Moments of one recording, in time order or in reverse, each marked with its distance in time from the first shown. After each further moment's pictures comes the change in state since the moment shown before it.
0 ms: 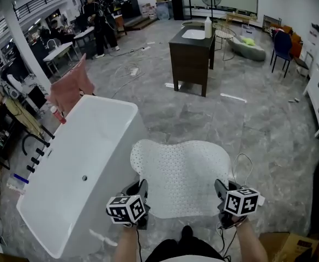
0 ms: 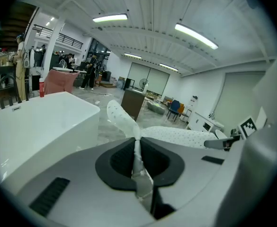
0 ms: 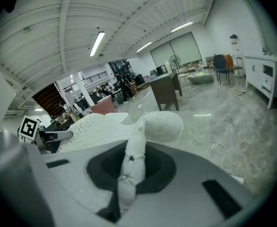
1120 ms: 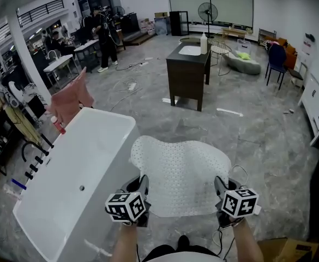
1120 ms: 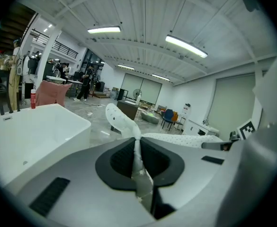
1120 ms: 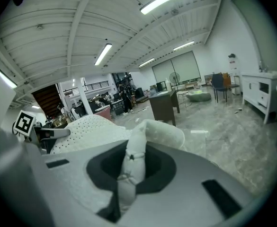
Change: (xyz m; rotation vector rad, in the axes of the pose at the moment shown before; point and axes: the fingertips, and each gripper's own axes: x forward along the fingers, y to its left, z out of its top) left arm -0.011 -0.043 0.058 0.047 -0.136 -0.076; right arm -0.035 0.008 0.056 -0.081 -0.172 -0.058
